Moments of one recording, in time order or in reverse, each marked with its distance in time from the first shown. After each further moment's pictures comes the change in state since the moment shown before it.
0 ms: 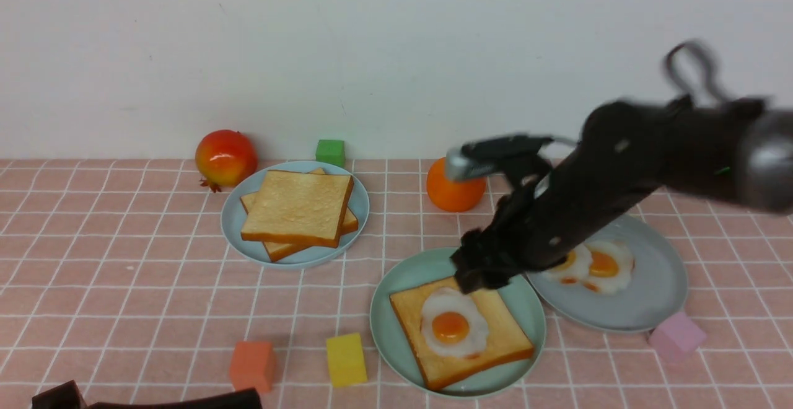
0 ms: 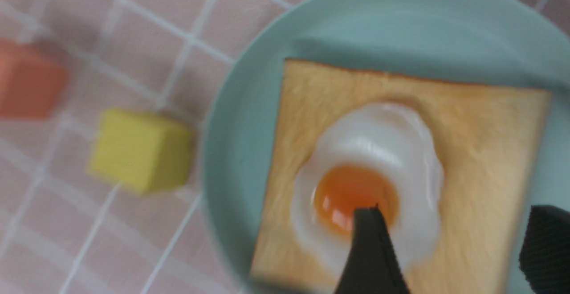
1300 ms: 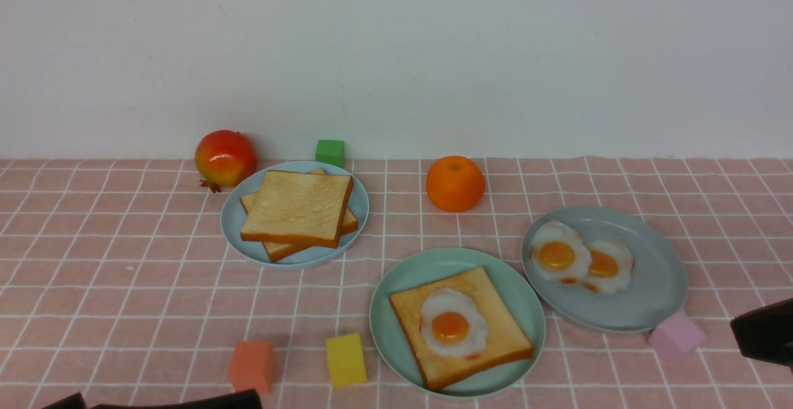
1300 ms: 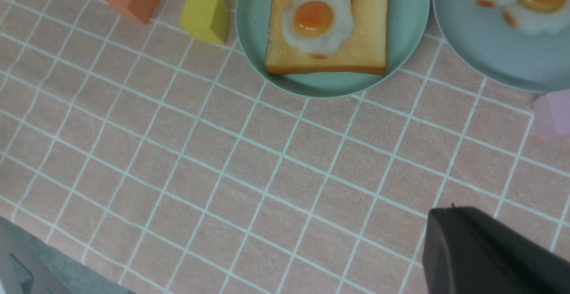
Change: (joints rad) right arm 0.000 -0.887 0.319 -0.177 0.352 0.298; left arm 0.000 0.006 -0.011 -0.030 0.035 -0.140
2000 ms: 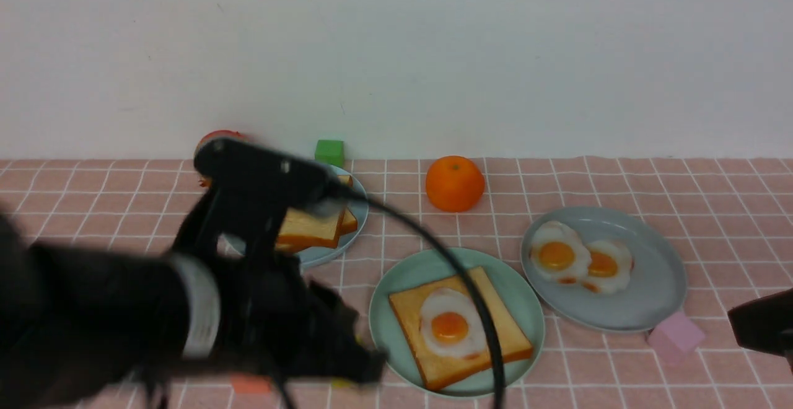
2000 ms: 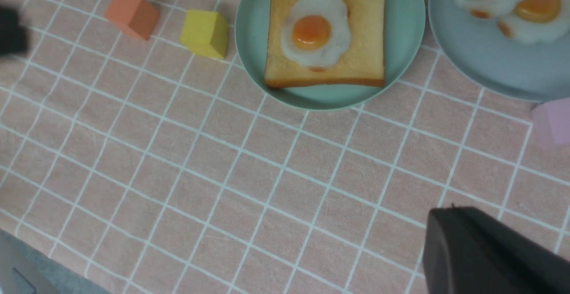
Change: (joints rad) right arm 0.000 0.000 0.000 -0.001 -0.022 0.000; left arm 0.171 0.695 -0.667 0.236 0.762 -0.138
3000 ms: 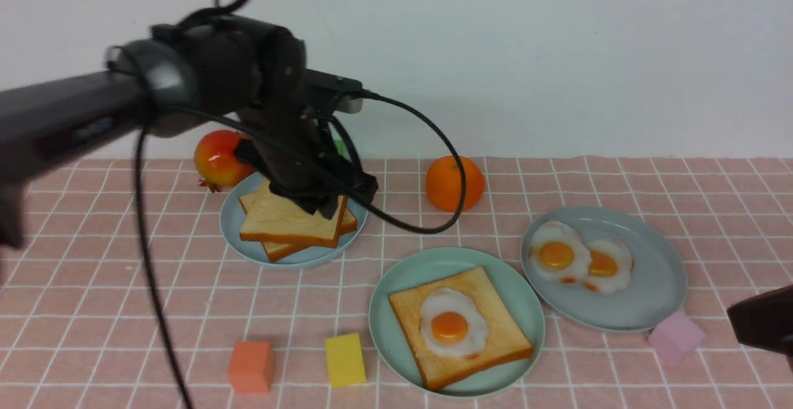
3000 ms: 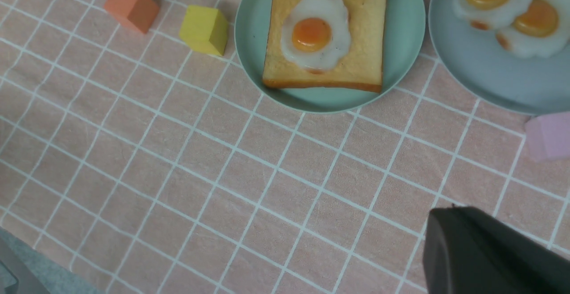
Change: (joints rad) right arm 0.000 0.000 0.000 -0.002 -0.008 -0.050; left arm 0.424 0.881 -0.814 -0.191 0.276 0.489
